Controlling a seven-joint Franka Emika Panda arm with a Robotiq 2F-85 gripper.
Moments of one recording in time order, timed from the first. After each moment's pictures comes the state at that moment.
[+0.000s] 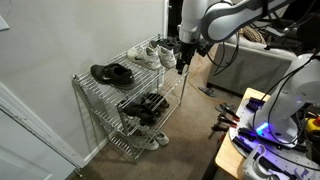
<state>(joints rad) 0.11 -0.17 0.23 -2.35 -0.09 2.21 0.34</state>
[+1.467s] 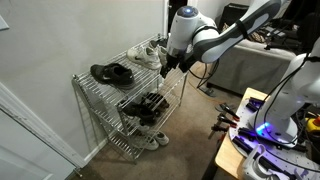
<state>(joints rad) 0.15 0.02 0.22 -2.30 -0.48 2.50 0.77</state>
